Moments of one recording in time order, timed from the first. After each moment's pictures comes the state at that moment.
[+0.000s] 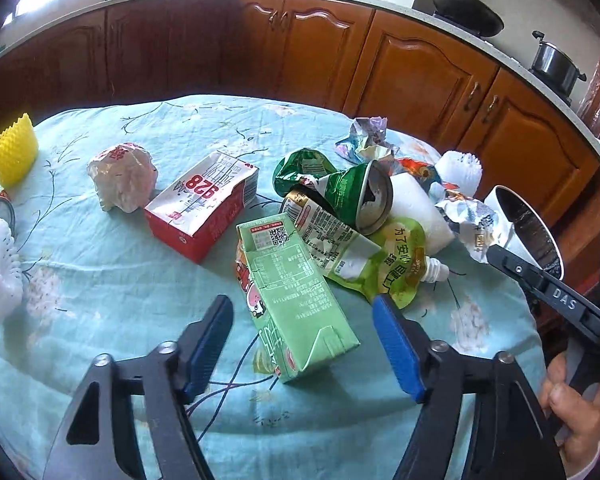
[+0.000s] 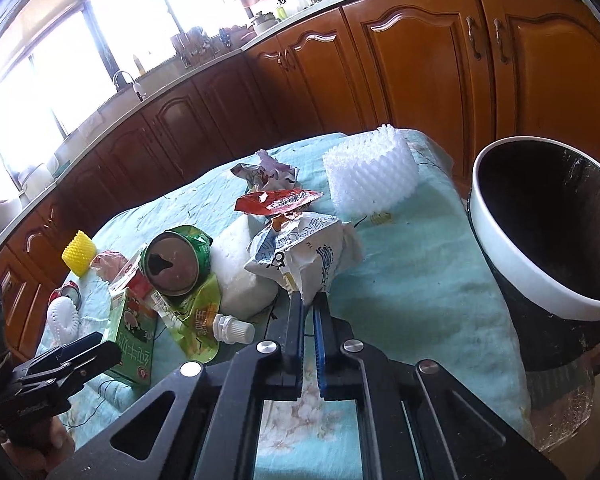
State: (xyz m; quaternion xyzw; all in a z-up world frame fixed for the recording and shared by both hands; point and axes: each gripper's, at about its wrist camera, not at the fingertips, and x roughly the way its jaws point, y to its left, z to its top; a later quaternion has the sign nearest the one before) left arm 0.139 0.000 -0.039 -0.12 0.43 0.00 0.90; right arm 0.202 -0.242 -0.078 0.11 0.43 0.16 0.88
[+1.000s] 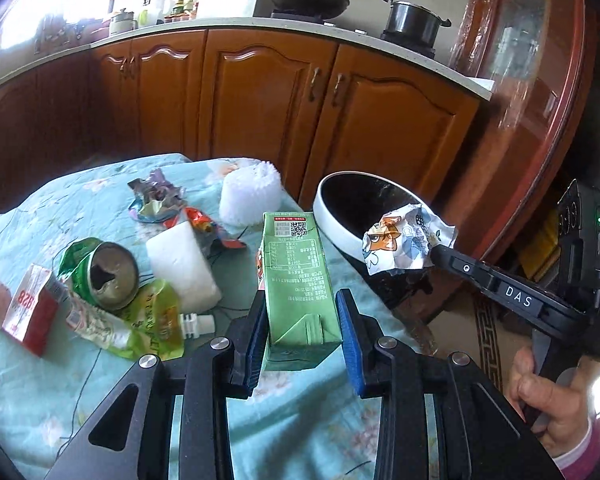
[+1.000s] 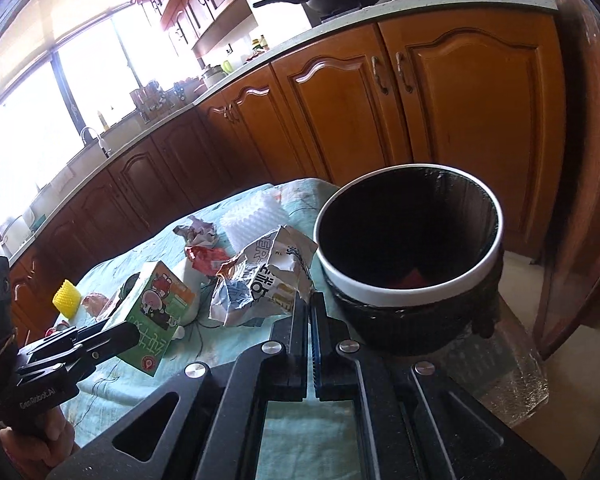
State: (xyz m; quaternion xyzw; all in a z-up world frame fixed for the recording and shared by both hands) left arm 0.164 -0.122 0.003 -0.04 0.37 -0.21 0.91; right arm 0.147 -0.356 -0.036 0.15 0.37 0.07 0.91
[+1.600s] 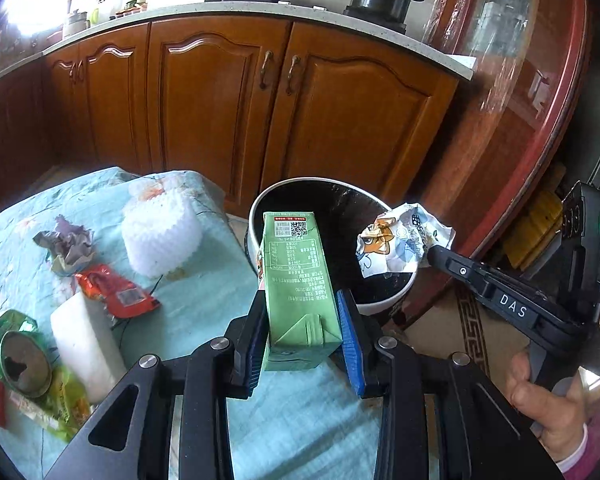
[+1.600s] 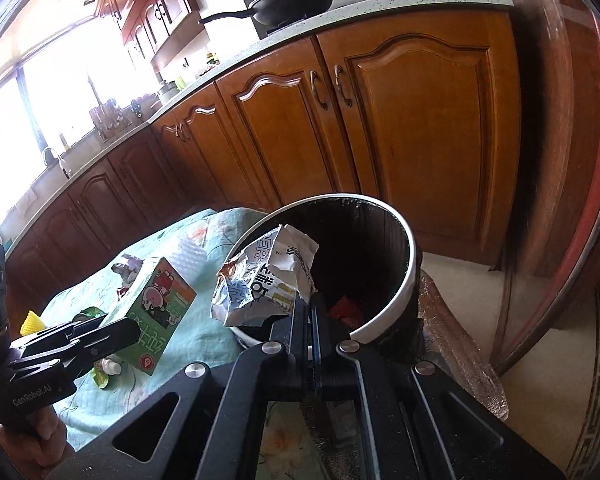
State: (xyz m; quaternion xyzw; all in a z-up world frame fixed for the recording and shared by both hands) left arm 0.249 -0.197 -0.006 -0.02 0.39 -0.25 0.89; right arm 0.173 -0.418 -0.034 0.15 0.37 -0.01 0.92
